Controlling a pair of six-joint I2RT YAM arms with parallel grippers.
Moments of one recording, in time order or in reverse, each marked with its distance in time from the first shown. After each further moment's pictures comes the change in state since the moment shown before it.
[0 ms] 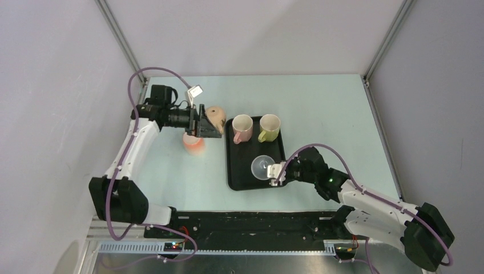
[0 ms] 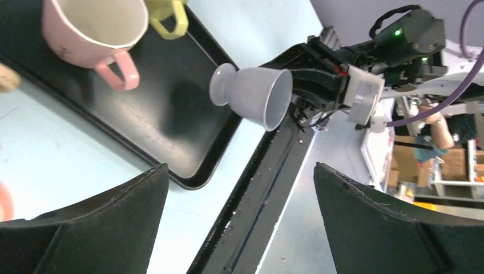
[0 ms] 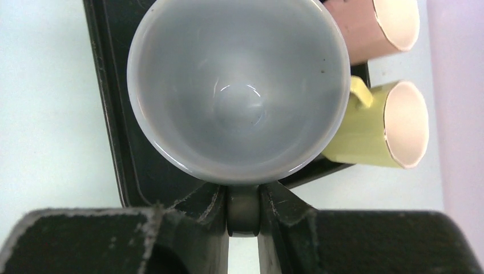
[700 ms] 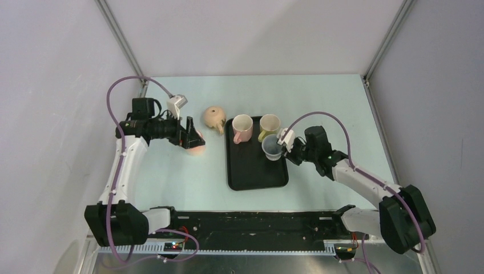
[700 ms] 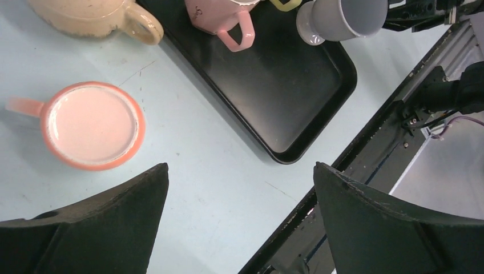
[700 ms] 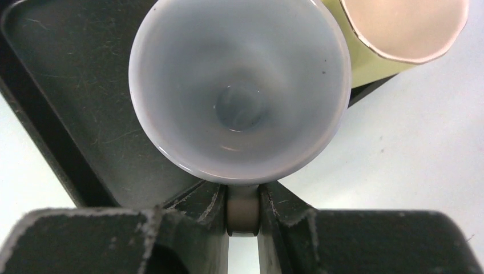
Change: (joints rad) left arm 0.140 -0.176 -0.145 -0.003 -0.257 0.212; right arm -0.279 0.240 0.147 -0.023 -0.103 0.351
